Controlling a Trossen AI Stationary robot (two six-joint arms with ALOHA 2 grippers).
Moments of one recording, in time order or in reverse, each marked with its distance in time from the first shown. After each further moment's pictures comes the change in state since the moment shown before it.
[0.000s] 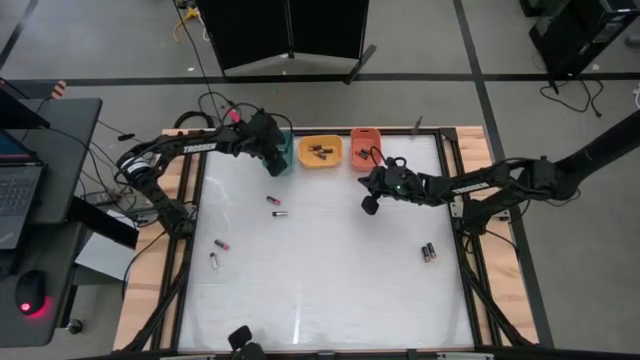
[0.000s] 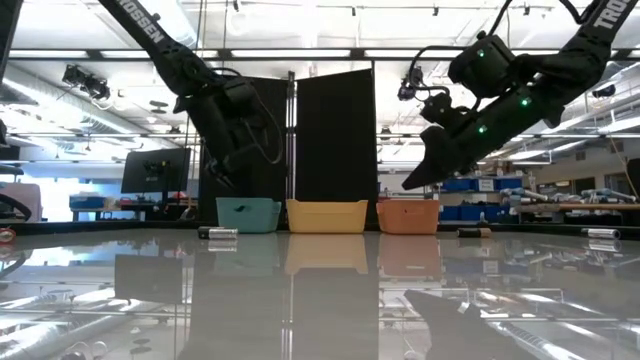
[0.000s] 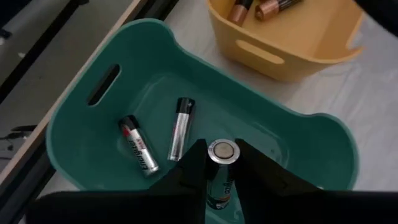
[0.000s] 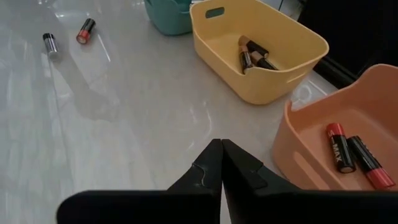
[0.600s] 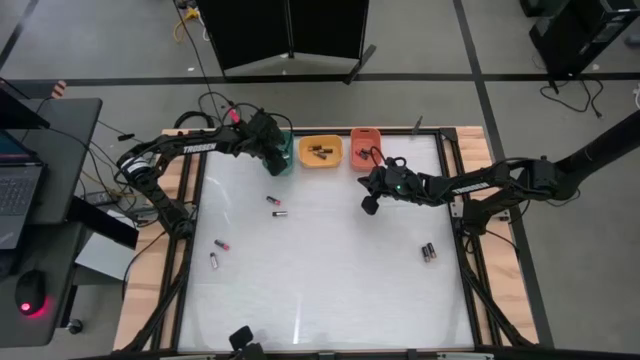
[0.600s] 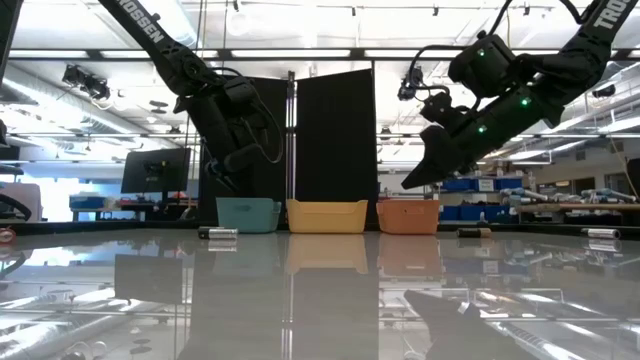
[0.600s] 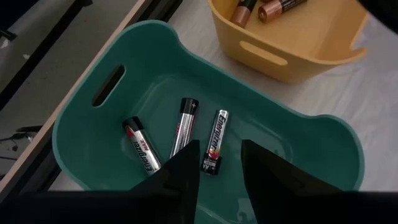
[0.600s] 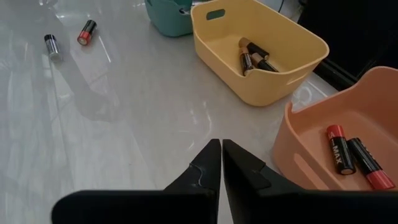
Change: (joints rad) left arm -0.002 0.000 0.000 0.004 -0.007 0.005; right arm 0.002 0.000 0.000 0.004 0.000 -0.004
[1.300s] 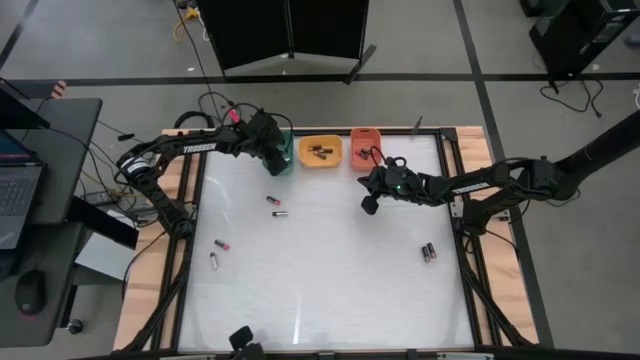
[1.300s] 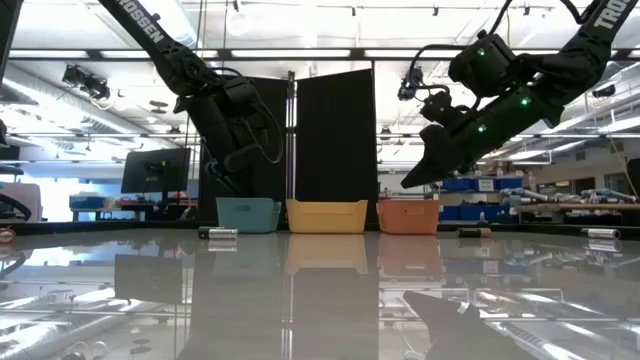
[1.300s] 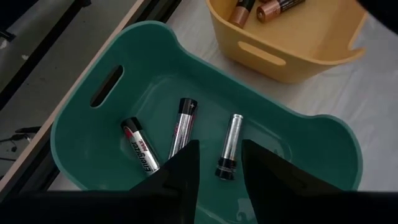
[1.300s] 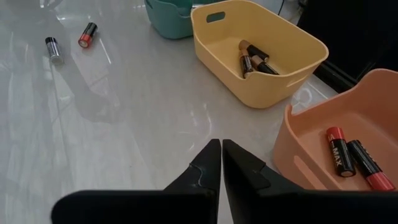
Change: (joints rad) left arm 0.000 0.000 0.000 0.000 0.003 0.002; right arm 0.000 0.000 0.000 0.007 0.000 0.000
